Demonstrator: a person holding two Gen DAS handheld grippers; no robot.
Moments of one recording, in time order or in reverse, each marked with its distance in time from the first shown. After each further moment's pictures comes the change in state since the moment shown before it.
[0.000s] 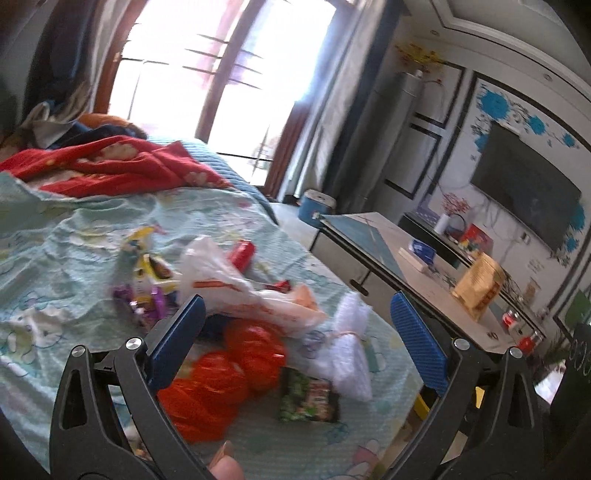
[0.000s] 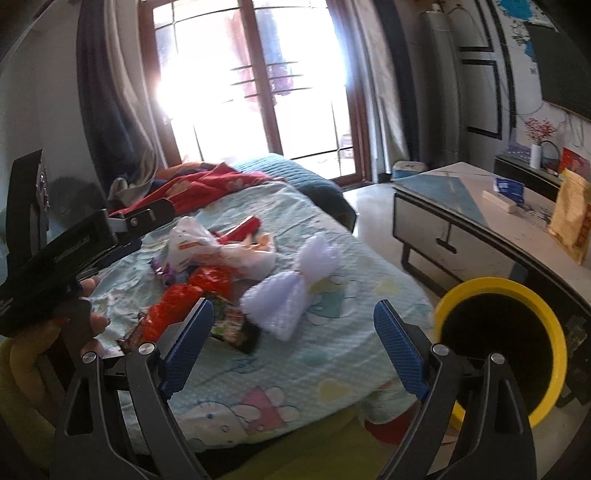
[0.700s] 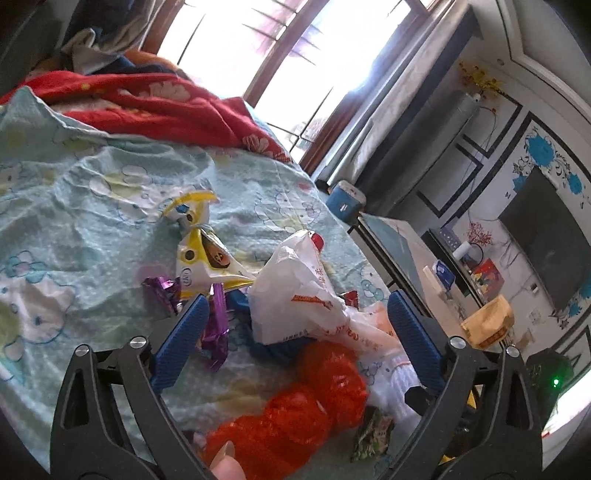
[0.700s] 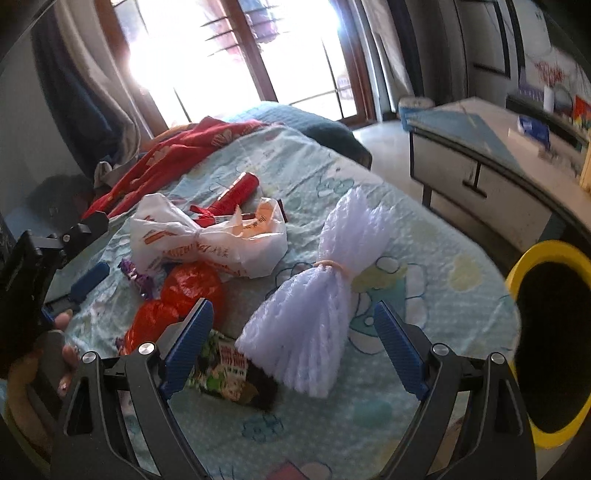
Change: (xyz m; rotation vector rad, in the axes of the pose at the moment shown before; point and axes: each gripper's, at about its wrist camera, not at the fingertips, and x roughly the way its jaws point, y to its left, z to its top) left arm 0.048 0.080 0.011 -0.235 0.097 0.041; right arm 0.122 -0.003 0.017 0.156 0.227 0.025
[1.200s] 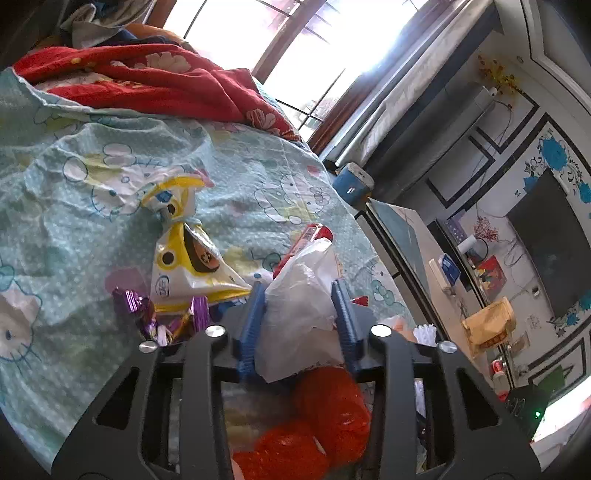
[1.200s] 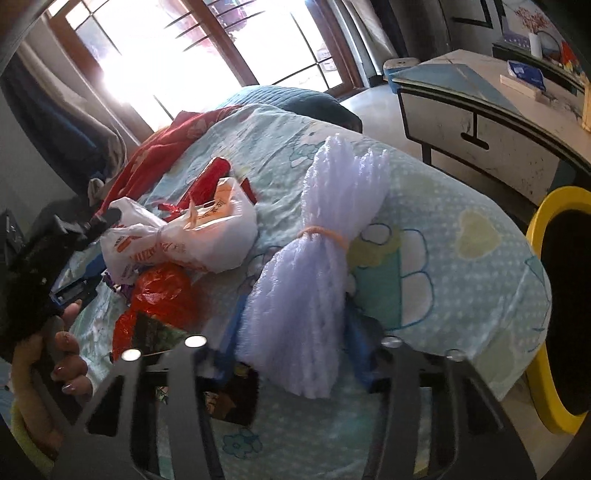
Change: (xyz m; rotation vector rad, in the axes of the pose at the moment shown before) left arm 0.032 0.001 0.012 -0.054 0.080 0.002; right arm 0.019 -0.037 -0.006 0.138 0.068 0.067
